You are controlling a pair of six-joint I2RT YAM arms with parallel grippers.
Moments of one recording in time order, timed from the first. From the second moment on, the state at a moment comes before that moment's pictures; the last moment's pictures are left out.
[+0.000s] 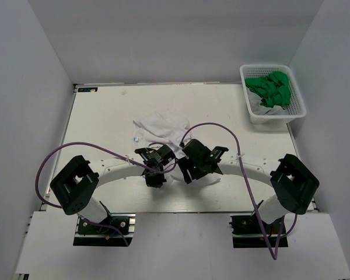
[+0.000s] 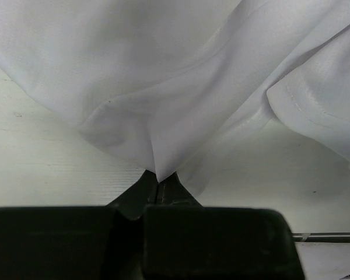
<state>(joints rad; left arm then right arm) -0.90 1.53 0.87 -0.71 -0.14 -0.99 0.95 1.53 0.90 -0.47 0.02 0.37</state>
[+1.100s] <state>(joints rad) -0.90 1.45 0.84 -0.73 -0.15 -1.02 1.03 1.66 0.97 -0.46 0.05 0.37</state>
